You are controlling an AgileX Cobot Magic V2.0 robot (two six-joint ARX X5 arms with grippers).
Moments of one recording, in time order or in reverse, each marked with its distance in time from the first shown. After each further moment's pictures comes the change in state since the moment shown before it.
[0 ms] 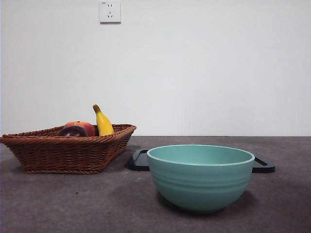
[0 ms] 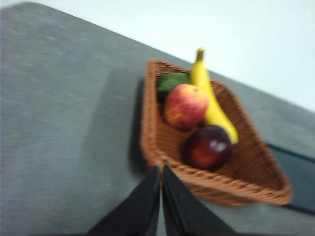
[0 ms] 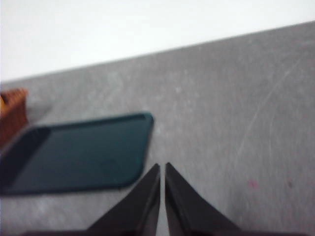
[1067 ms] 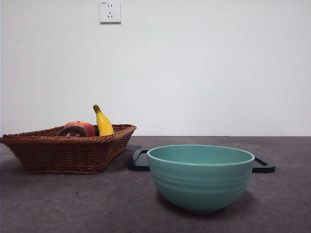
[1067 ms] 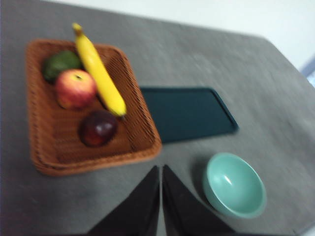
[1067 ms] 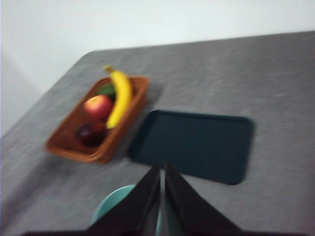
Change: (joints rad) left arm 0.000 0.558 0.853 -0.647 0.392 0.283; right arm 0.004 0.513 0.896 -0.659 -0.392 -0.105
